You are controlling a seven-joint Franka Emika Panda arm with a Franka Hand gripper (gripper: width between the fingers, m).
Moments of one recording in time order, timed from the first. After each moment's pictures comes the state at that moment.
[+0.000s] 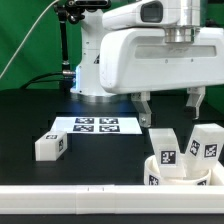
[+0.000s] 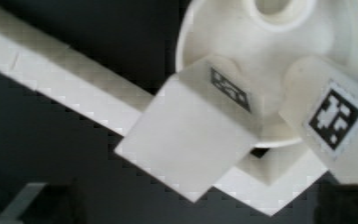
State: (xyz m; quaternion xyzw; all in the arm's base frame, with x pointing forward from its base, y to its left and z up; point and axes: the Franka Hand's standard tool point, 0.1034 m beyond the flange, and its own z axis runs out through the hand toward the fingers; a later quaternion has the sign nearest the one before) arm 0.641 0.055 0.110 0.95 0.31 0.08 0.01
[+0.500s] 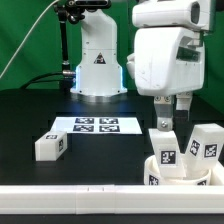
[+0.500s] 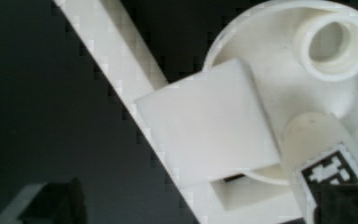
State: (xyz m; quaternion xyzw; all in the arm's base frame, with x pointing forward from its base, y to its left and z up) arm 0.646 0.061 0.104 0.84 0.54 0.06 0.06
